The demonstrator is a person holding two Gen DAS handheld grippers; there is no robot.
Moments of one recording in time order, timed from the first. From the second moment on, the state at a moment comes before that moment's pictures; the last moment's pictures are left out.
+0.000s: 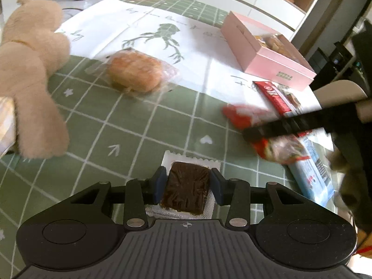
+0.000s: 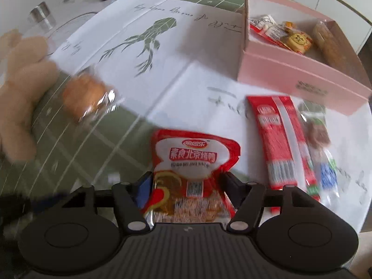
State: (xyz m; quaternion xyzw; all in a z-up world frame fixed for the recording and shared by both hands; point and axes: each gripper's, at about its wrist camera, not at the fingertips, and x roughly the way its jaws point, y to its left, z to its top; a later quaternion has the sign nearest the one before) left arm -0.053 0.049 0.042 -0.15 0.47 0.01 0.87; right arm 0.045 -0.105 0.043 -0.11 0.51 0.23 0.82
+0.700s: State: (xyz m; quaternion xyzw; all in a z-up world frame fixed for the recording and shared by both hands) left arm -0.028 0.015 0.039 -0.10 0.48 -0.03 0.87; right arm 0.032 -0.123 0.022 -0.13 0.50 0.19 0.83
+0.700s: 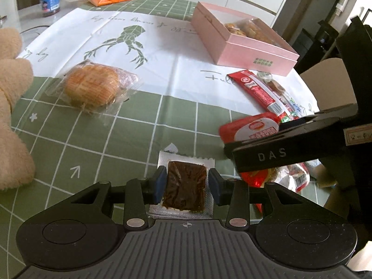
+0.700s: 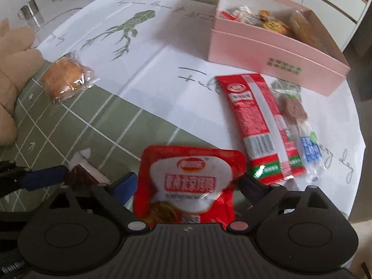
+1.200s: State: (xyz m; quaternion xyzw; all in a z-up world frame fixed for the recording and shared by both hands) left arm -0.035 0.022 0.037 -0.12 0.46 -0.04 0.88; right arm 0.016 -0.152 0.099 -0.06 0.40 0.23 0.88
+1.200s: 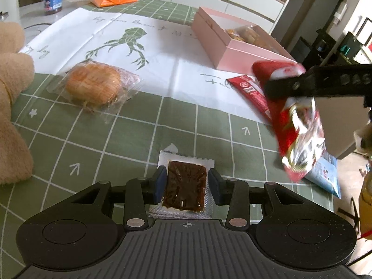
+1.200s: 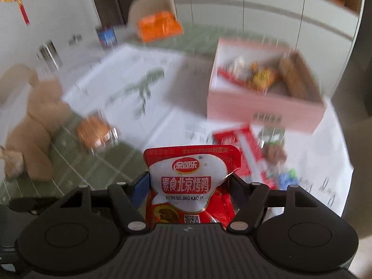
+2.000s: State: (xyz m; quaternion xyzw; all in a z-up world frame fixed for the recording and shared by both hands) left arm -0.034 0.011 0.055 -0.07 0.49 -0.06 0.87; right arm 0.008 -0.238 0.111 -0.03 0.39 0.17 0.91
